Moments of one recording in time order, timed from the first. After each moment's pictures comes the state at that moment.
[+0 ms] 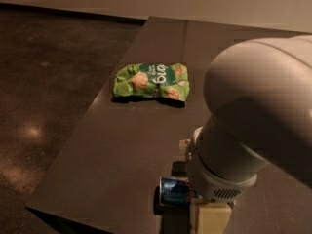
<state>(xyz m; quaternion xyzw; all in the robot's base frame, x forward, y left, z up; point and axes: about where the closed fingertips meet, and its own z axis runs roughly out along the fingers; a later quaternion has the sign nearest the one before) 0.299 -0.065 0.850 -0.72 0.69 0.03 0.08</state>
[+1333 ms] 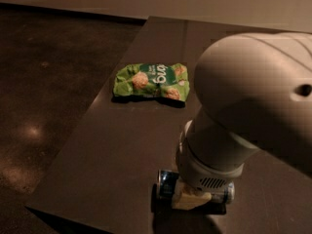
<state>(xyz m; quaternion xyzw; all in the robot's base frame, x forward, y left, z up) 0.311 -0.050 0.847 -0.69 0.72 0.05 0.09</state>
